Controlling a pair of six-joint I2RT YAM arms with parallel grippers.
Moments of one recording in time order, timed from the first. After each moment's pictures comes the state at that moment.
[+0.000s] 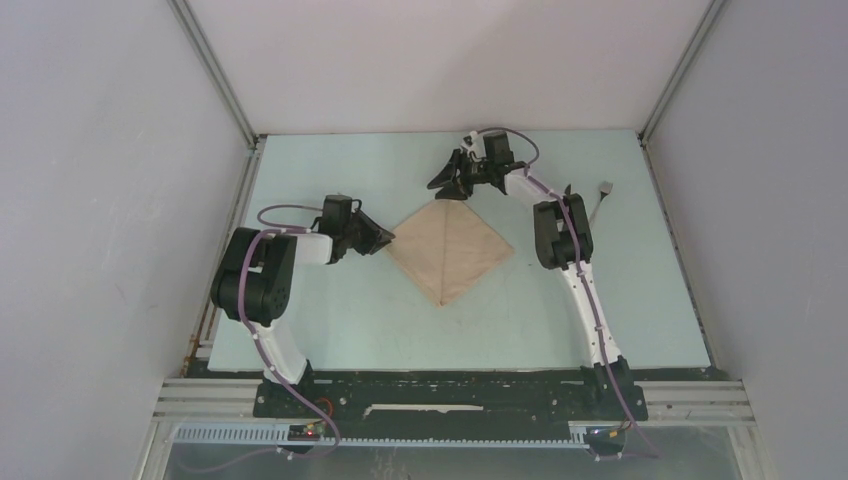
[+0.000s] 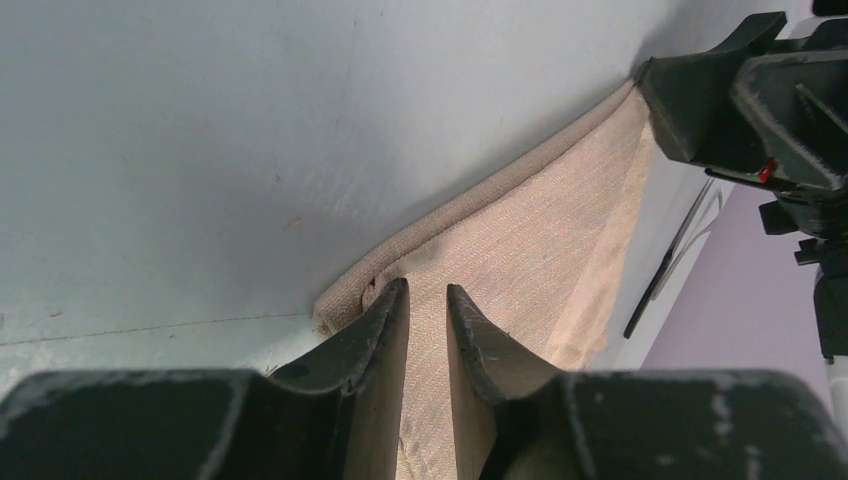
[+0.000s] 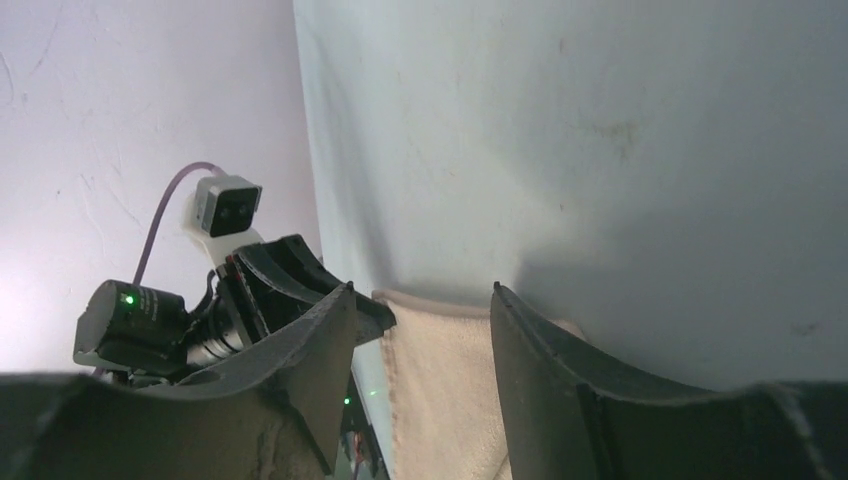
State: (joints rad) left arm -0.20 1.81 0.83 0.21 0.26 -1.03; right arm 0.29 2.74 2.25 -0.16 -0.96 0.85
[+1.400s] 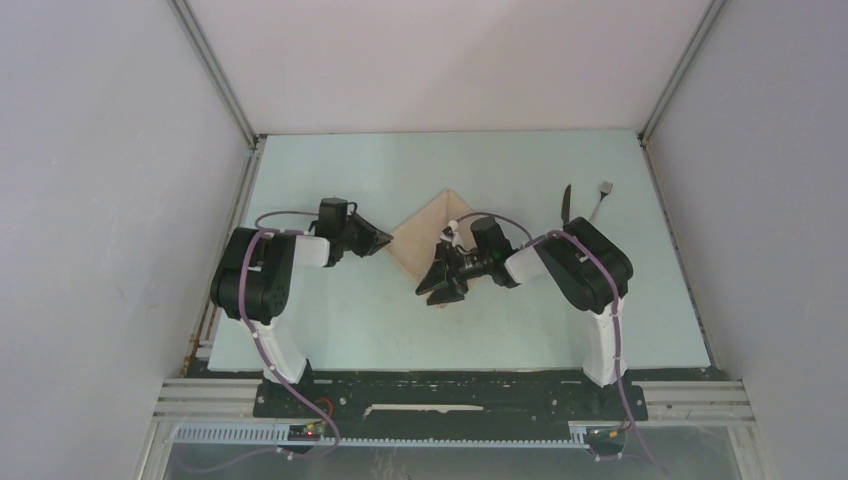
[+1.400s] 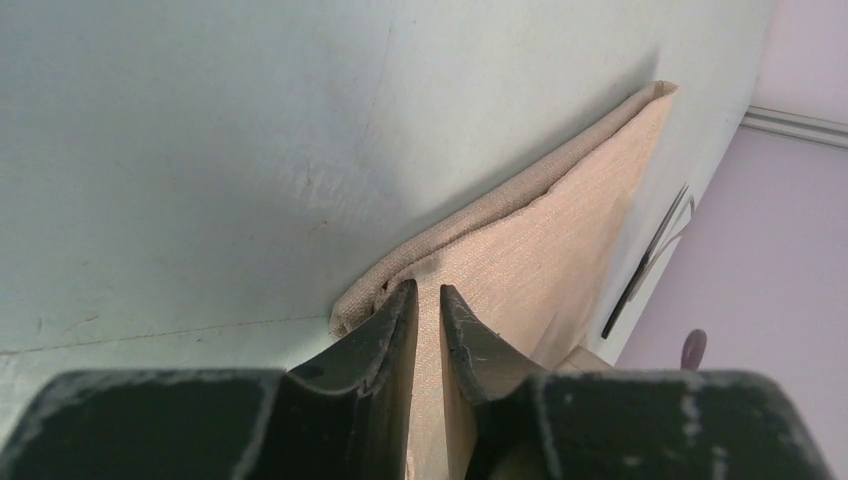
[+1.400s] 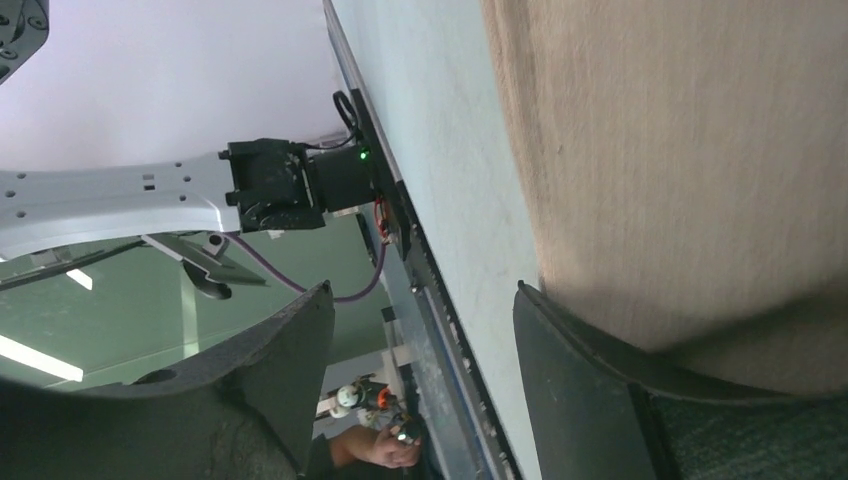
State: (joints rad) left arm -0.18 1.82 0.80 0.27 0.30 -1.07; right arm 0.59 2.07 0.90 0.57 -1.03 1.03
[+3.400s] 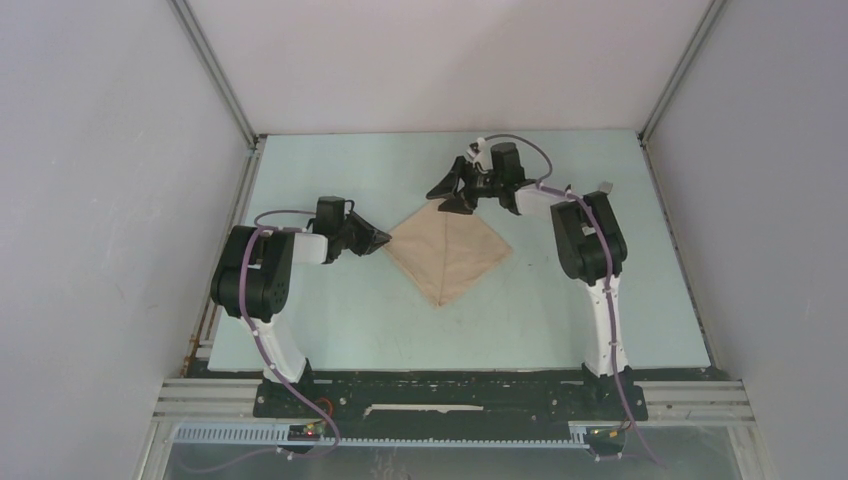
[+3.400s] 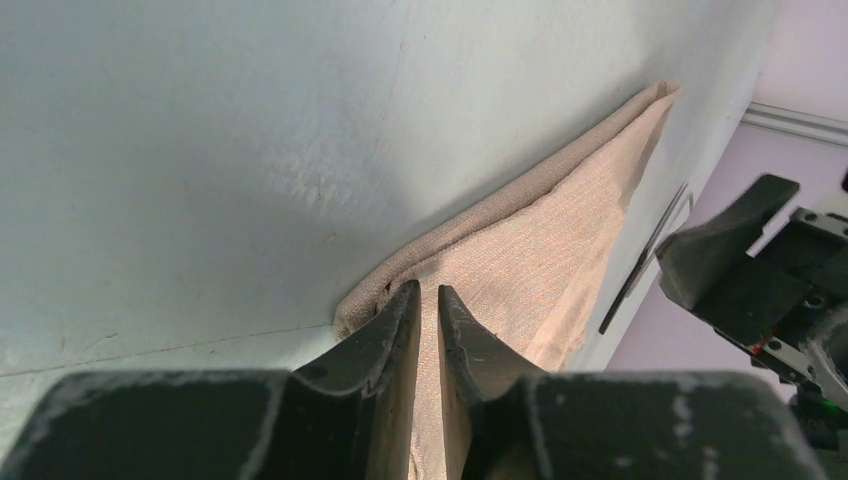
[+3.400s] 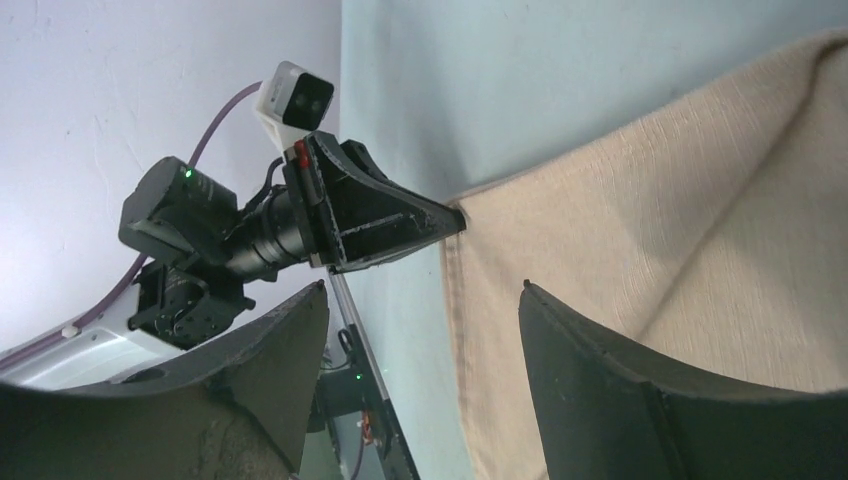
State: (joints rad) left arm -0.15 1.83 0.82 0.24 0.34 -1.06; right arm 0.33 2.25 1.55 0.18 -0.87 0.89
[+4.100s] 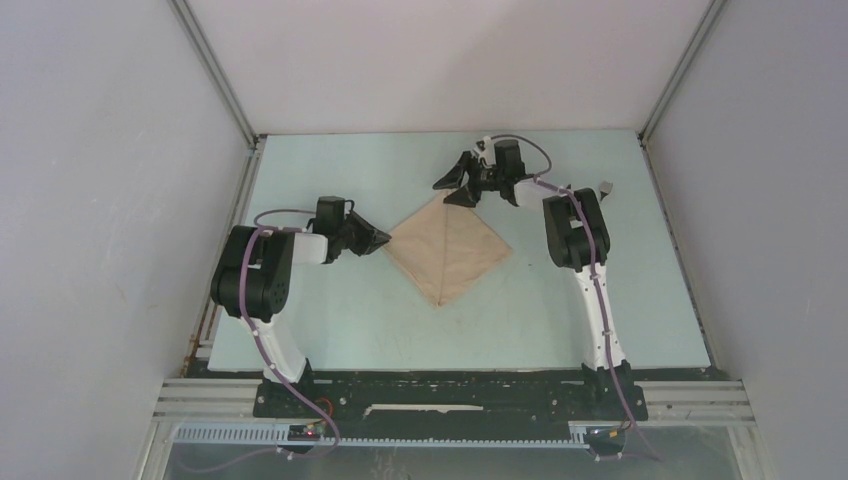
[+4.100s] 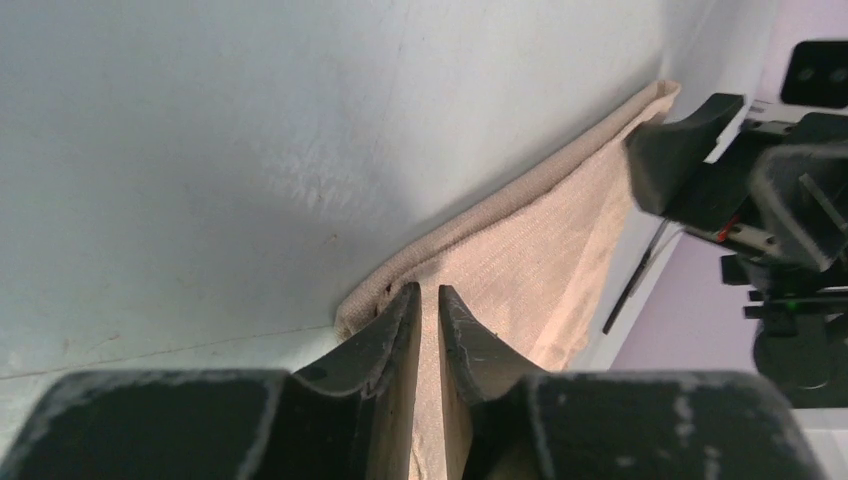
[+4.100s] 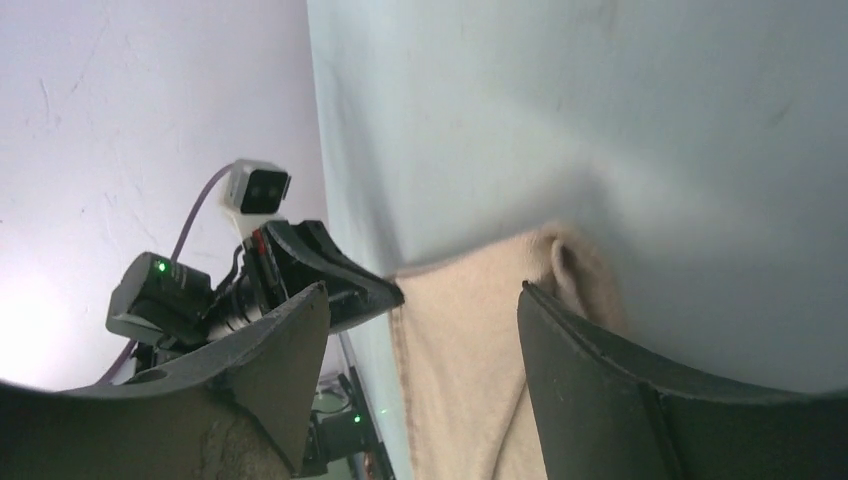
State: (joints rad) left arm -0.15 1.83 0.82 0.24 0.34 -1.05; right arm 0.29 2.50 1.78 0.17 -0.90 0.96
